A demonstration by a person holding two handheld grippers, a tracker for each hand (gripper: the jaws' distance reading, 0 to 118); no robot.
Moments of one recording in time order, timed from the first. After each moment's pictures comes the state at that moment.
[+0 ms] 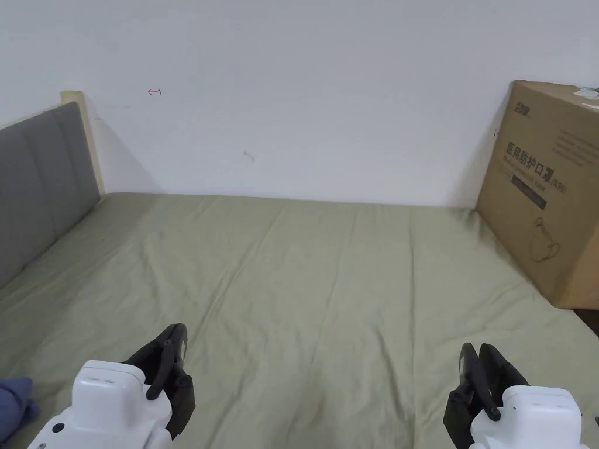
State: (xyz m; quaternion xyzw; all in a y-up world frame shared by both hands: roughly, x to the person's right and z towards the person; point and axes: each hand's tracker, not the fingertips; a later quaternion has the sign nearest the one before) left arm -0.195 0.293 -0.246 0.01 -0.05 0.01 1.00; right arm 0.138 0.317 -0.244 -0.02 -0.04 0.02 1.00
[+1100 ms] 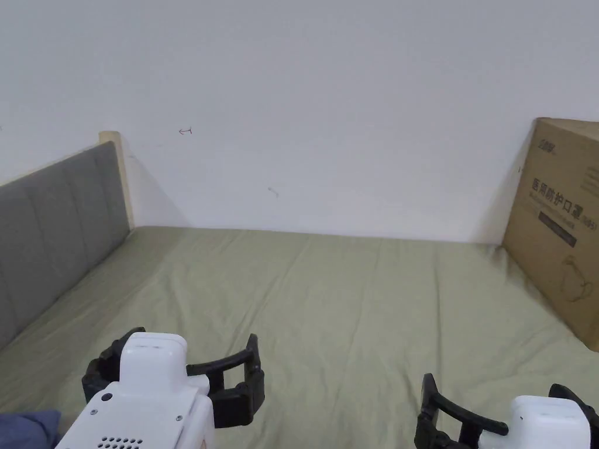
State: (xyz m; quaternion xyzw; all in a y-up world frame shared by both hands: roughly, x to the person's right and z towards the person) left arm -0.182 0.333 -0.279 -0.01 -0.01 0.02 1.00; right arm 0.116 0.343 -0.260 -0.02 -0.02 0.01 1.00
